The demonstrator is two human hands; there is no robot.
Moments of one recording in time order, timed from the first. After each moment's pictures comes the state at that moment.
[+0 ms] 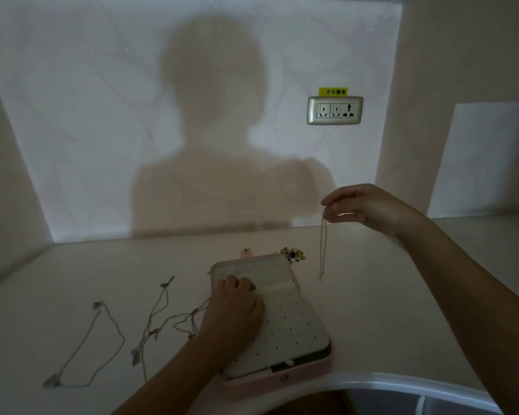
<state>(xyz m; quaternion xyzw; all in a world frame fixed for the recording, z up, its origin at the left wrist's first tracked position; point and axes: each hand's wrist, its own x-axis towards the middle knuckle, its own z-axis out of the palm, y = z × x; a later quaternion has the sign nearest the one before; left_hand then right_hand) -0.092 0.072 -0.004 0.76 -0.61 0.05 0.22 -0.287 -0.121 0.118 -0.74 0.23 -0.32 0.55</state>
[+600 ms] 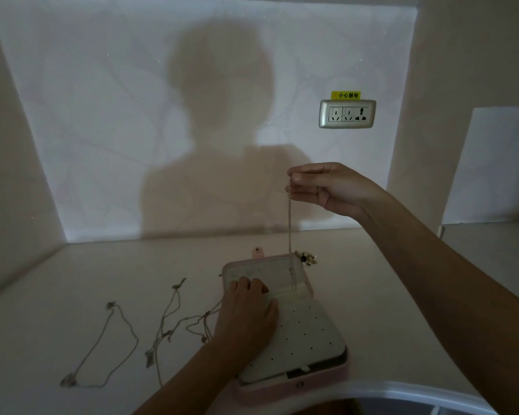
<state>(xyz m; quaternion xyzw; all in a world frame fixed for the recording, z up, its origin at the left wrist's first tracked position) -0.088 0.067 -0.013 0.76 -0.60 0.07 0.25 -0.211 -0.073 0.157 -0.66 0.13 -0.34 0.66</state>
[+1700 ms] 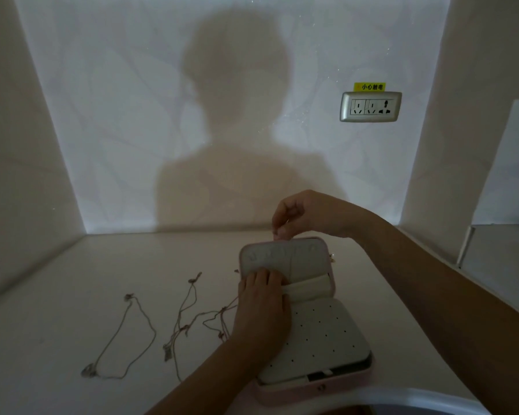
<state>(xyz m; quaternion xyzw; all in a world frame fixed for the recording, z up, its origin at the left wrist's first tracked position) -0.084 0.064 -0.023 0.72 -0.60 0.13 0.33 -0.169 -0.066 0.121 -0.89 0.15 -0.14 0.41</state>
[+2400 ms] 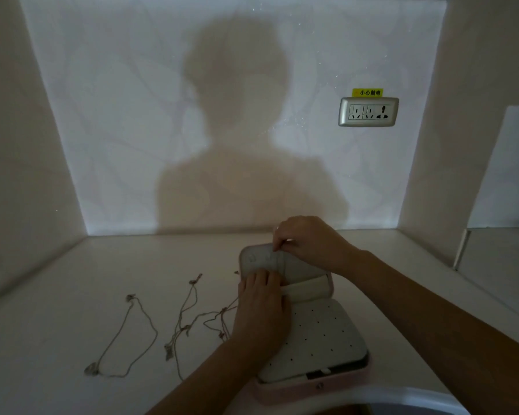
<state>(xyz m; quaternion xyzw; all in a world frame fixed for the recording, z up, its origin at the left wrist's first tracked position) -0.083 0.065 -0.020 0.73 -0.60 0.12 0.30 -0.167 -0.060 0.076 -0.96 0.04 -0.29 -0.04</state>
